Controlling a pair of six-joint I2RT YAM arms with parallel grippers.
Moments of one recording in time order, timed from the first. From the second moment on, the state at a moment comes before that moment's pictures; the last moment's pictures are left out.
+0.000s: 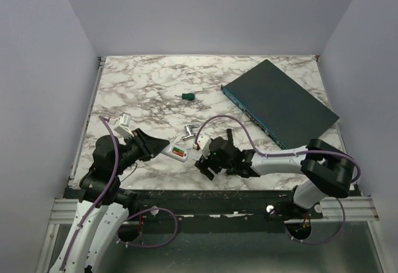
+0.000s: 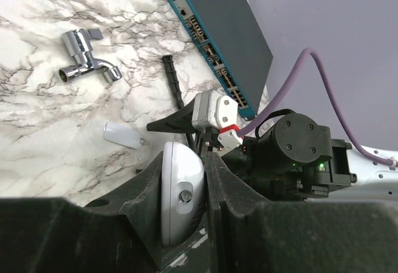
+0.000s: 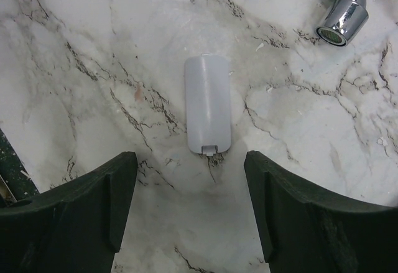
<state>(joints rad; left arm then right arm) -0.30 0.37 0.58 -0.47 0.40 -0.85 1.08 1.55 0.67 0.16 0.03 -0.02</state>
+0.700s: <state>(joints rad) -0.26 0.37 0.58 -0.51 0.39 -0.85 1.08 1.66 0.76 0.16 0.07 -0.03</state>
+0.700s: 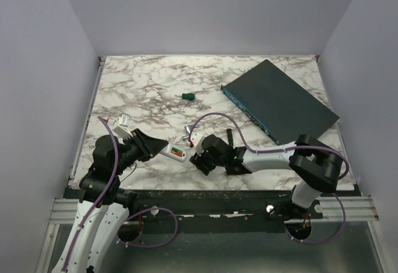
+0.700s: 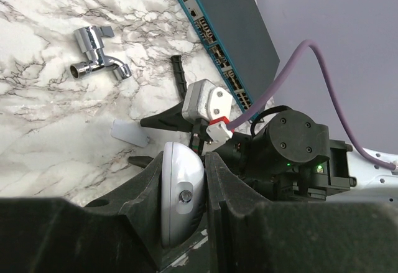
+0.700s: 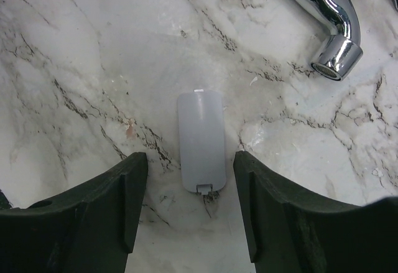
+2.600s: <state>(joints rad) -0.24 0.37 0.57 -0.49 0.42 -0.87 1.07 1.71 0.88 -0.03 0.10 0.14</state>
